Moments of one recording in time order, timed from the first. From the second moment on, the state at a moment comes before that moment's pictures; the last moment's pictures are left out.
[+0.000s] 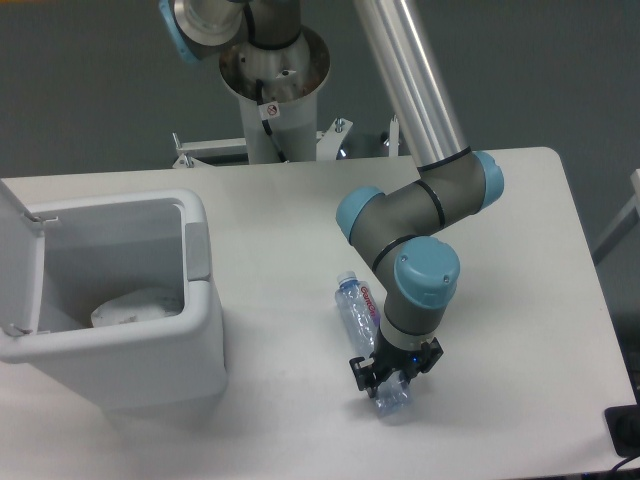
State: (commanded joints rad) arm 2.48 -2.22 -1.52 -0.80 1.41 0.19
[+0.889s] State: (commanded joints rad) arm 2.46 -1.92 -1.29 -0.70 1.24 -0.06
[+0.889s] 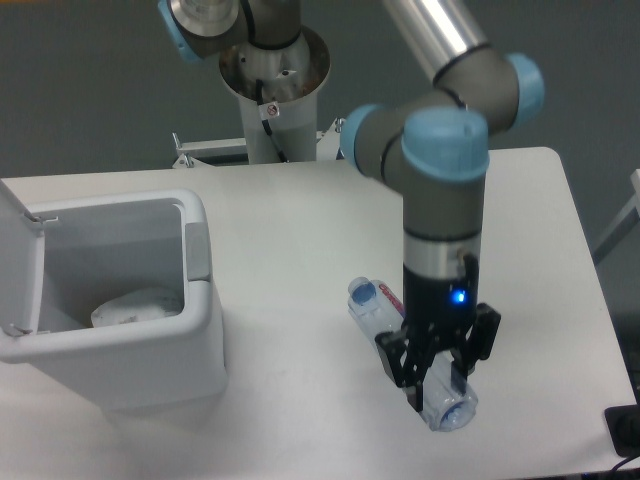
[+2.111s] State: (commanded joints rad) arm 2.11 -1.80 -1.39 -0.69 1.18 0.06
